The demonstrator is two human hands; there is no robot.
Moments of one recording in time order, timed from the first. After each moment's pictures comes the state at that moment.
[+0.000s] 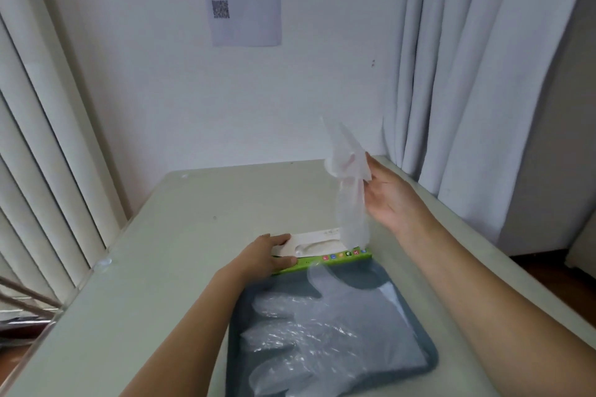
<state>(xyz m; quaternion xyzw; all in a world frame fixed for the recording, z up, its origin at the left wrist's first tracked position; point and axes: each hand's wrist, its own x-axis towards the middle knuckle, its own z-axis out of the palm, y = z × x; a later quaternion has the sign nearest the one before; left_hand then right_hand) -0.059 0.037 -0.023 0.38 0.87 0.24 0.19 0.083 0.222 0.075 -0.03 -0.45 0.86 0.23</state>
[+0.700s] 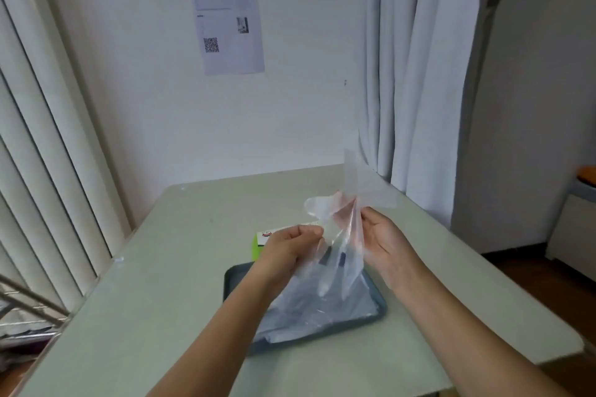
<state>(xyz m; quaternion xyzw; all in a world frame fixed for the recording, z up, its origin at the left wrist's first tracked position) 0.102 0.019 0.044 0.32 0.63 0.64 0.30 0.187 0.171 0.046 -0.06 -0.29 0.93 0.23</state>
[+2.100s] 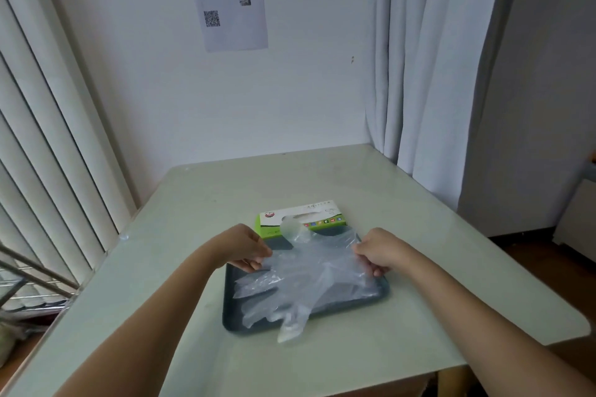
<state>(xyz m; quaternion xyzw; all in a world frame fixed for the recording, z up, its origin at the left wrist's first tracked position) 0.024 -0.016 0.029 0.26 0.87 0.30 0.28 0.195 0.184 0.003 -0.38 -0.83 0.41 0.00</state>
